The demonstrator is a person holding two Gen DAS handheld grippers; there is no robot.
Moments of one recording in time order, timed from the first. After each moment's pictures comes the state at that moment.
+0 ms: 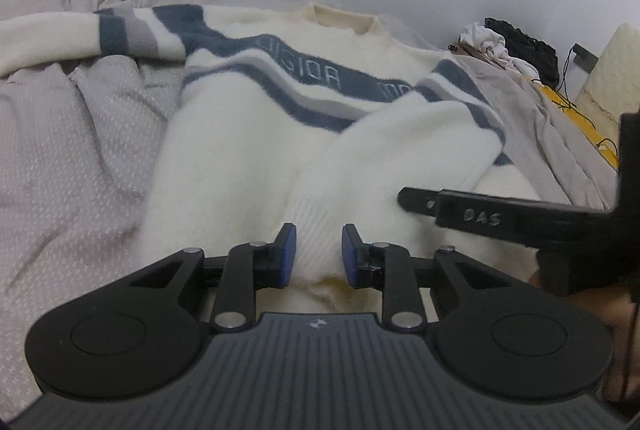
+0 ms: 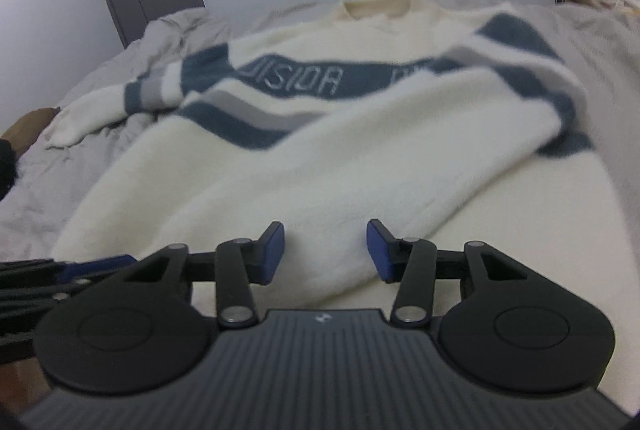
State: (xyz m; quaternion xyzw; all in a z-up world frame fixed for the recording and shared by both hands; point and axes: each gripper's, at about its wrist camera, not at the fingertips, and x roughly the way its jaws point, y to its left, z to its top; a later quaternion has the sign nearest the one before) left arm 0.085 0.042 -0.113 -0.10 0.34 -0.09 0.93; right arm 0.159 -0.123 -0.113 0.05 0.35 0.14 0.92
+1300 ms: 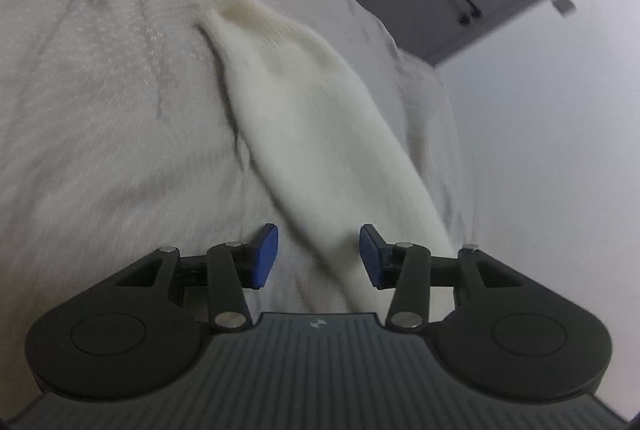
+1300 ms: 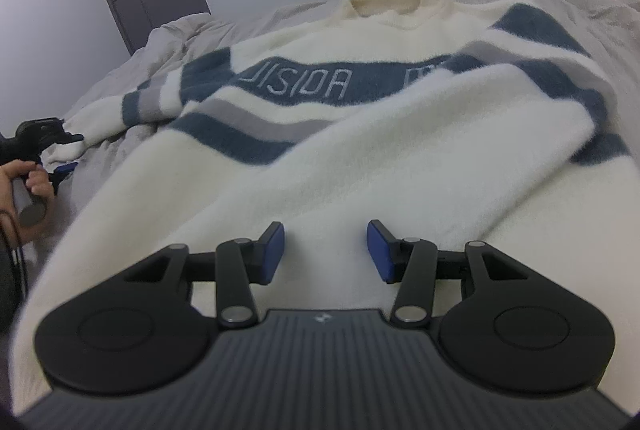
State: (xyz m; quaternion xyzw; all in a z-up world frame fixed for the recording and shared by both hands) left arm 0.212 0.395 -0.142 -0.50 0.13 0.26 0.82; right arm 0.184 -0.118 -0.121 0.07 0.35 0.16 0.92
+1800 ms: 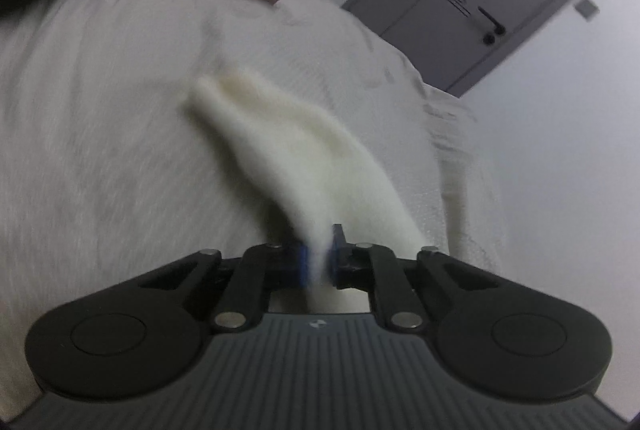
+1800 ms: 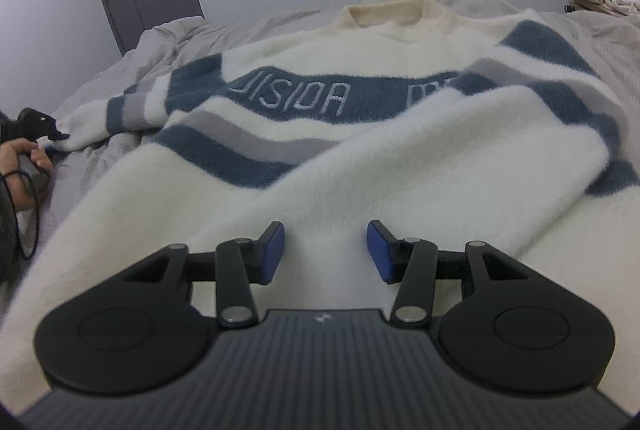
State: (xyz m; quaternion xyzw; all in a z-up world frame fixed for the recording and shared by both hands) left arm 0.275 0.448 -0.121 -0.42 0.14 0.33 0.83; right arm 0.203 -0.107 -0.124 0.05 0.33 0.14 0.93
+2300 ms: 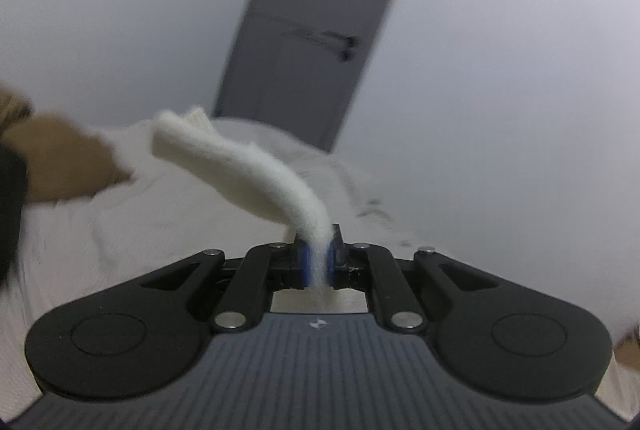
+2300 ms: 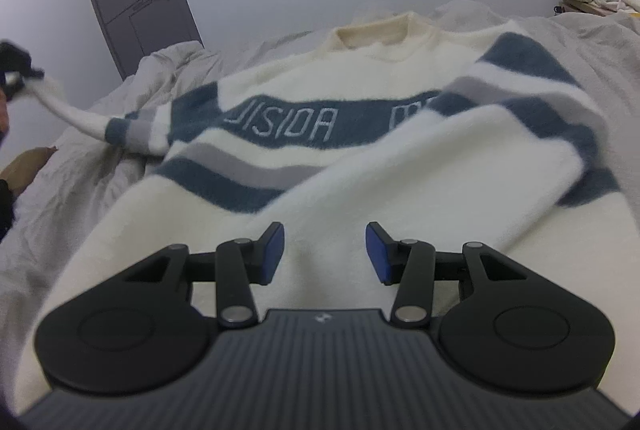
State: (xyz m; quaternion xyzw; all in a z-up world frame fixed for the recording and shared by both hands) left arm 0.274 0.322 0.072 -0.19 0.12 0.24 0.94; right arm 0.195 -0.129 -0.107 0.09 0.31 0.14 0.93
